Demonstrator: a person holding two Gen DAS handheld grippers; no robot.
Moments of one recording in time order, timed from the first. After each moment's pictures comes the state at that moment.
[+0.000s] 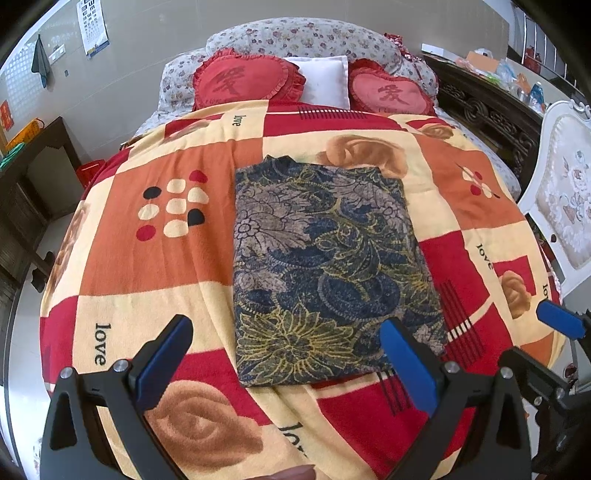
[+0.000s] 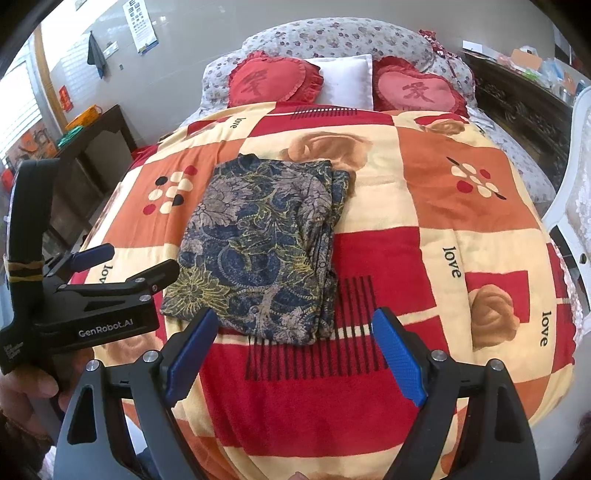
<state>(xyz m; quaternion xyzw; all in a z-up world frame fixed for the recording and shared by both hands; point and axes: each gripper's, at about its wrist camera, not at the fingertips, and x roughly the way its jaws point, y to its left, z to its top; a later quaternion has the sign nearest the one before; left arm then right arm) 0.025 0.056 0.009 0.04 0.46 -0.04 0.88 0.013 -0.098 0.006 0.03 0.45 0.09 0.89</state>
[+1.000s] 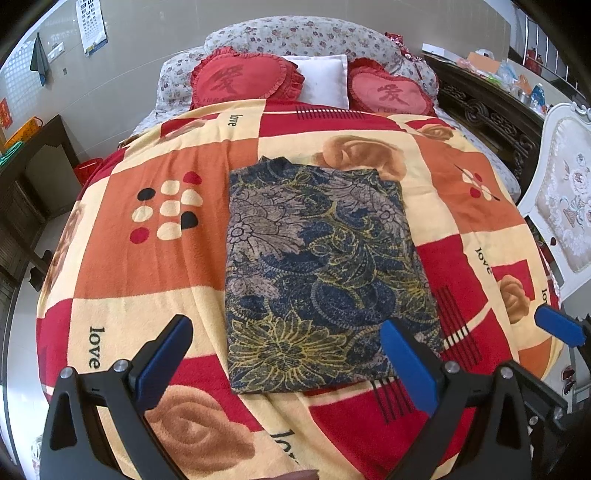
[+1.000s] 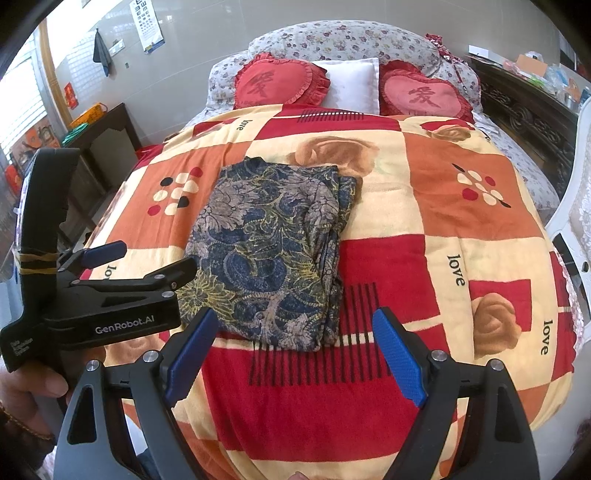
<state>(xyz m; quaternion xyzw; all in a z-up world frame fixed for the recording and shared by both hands) 0.030 0.052 0.010 0.04 0.47 -0.04 0.88 0.015 -0.095 0.010 0.03 0.45 0.10 0.89</state>
